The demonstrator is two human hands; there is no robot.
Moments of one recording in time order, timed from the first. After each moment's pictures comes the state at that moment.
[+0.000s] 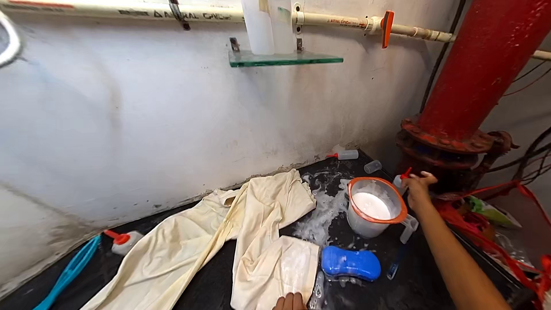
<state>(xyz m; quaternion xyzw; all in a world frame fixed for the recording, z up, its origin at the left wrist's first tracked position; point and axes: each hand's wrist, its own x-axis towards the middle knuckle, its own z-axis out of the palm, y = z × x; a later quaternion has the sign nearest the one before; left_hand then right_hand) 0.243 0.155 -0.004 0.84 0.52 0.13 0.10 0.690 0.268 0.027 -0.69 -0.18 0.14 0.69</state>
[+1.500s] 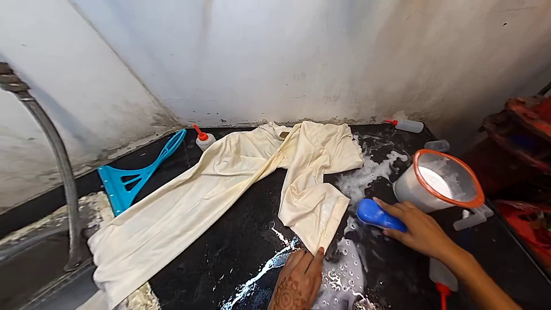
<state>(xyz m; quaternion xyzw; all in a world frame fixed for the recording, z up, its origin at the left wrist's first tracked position) 0.181 0.117 -0.052 0.84 0.45 0.31 0.05 0.517 0.188 0.033 -0.61 -0.78 0.16 0.00</state>
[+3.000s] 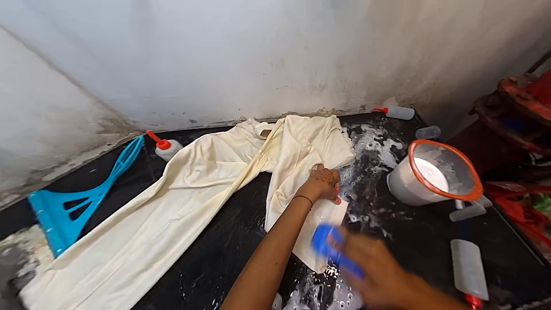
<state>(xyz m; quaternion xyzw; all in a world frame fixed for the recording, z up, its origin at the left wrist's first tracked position) 0.282 0.352 0.022 0.85 0.38 -0.12 0.35 0.423 0.146 -0.013 -0.46 -0.84 0.11 0.25</state>
